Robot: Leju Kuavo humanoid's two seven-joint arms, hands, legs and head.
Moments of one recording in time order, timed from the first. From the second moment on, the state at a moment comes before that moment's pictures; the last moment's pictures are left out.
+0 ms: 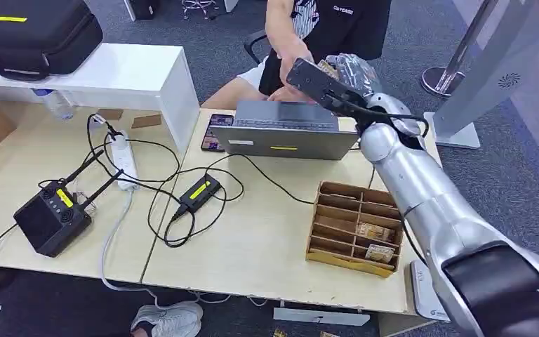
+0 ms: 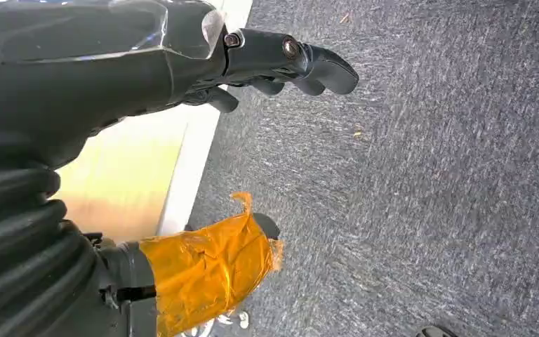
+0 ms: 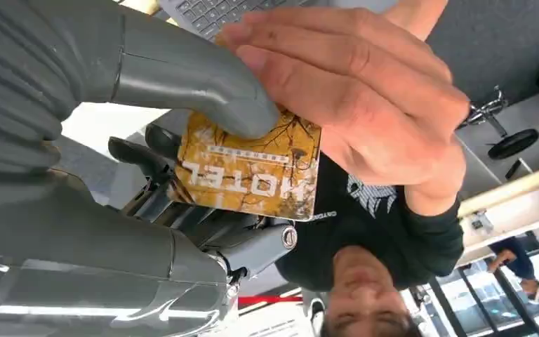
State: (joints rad) left arm -0.11 -0.13 1.23 -0.23 -1.09 0.41 0.29; right arm -1.12 0.09 0.44 -0.68 0.61 -0.10 0.08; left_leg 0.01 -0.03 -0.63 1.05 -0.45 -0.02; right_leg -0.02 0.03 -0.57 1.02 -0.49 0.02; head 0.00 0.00
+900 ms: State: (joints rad) left arm -0.11 -0.13 1.27 -0.23 -0.99 0.44 0.29; right arm -0.71 -0.16 0.44 -1.27 0.16 0.02 -0.21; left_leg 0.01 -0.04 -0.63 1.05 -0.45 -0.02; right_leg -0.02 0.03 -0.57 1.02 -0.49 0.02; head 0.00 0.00
